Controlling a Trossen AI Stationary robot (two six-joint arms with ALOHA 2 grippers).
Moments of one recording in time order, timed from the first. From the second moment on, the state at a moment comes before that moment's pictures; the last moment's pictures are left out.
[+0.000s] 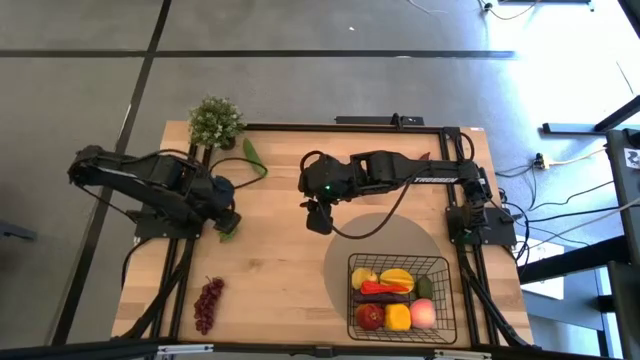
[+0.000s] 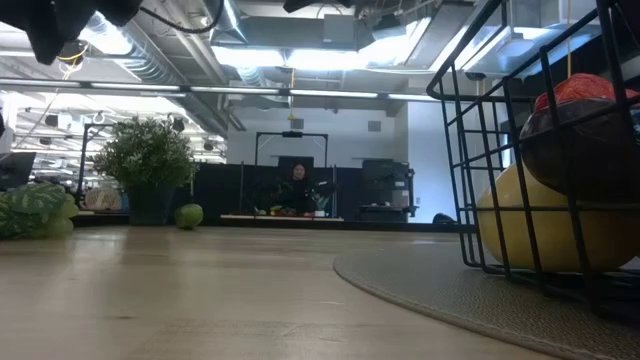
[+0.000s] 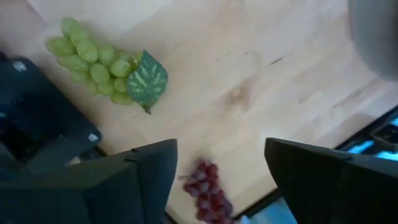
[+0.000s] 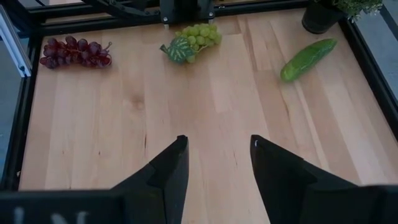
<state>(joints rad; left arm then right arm) -0.21 1.00 1.10 -1.29 0.06 -1.29 0.09 1.98 2.18 -1.03 0.14 0.18</state>
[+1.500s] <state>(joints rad) -0.95 1.64 1.10 -1.08 0.12 -2.22 0.09 1.98 2.18 -1.01 0.14 0.18</state>
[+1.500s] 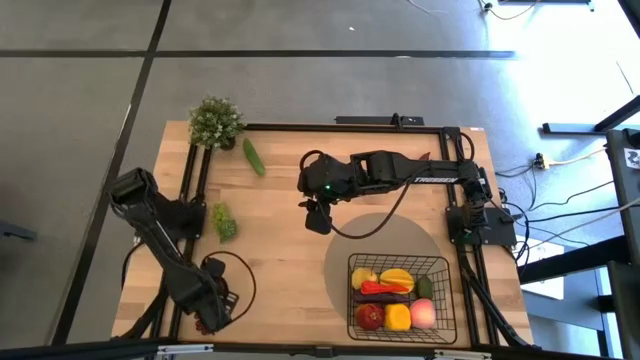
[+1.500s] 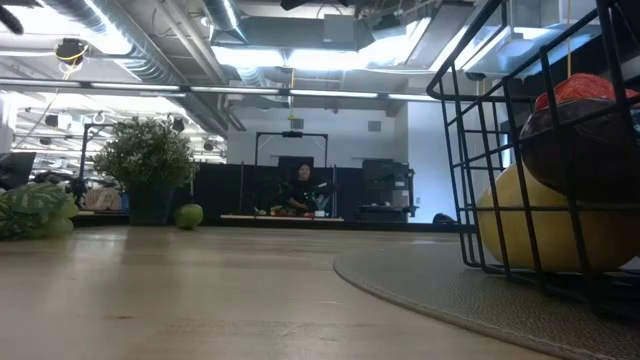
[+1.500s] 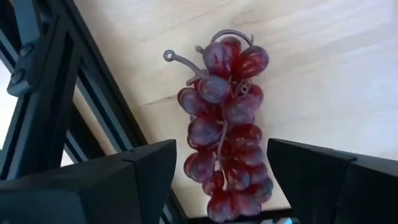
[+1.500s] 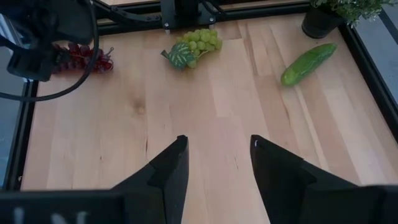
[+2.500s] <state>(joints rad) -1.00 1.82 1.10 -1.04 0.06 -2.32 0.09 1.98 2.18 -1.01 0.14 0.18</state>
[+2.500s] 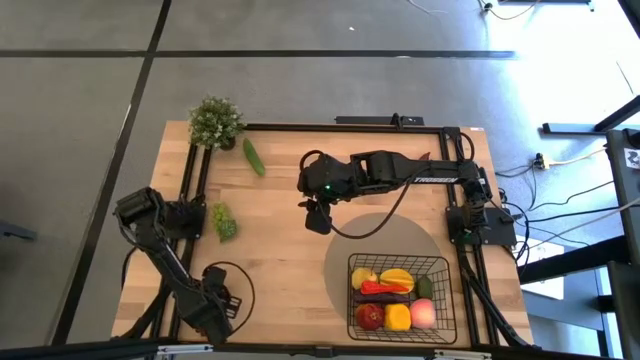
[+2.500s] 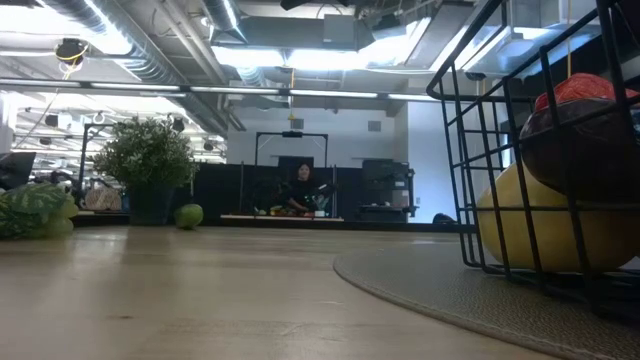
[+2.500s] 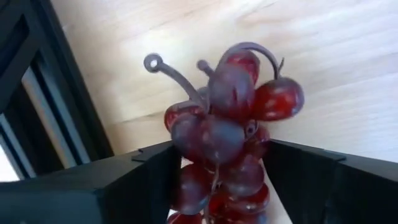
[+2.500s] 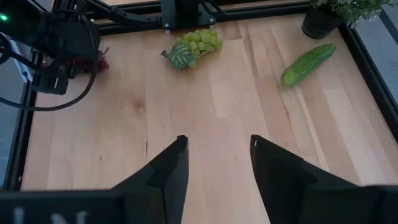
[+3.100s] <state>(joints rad) -0.99 1.80 1.10 -1.05 0.04 -2.29 0.09 1.98 2.18 -1.01 0.14 0.18</state>
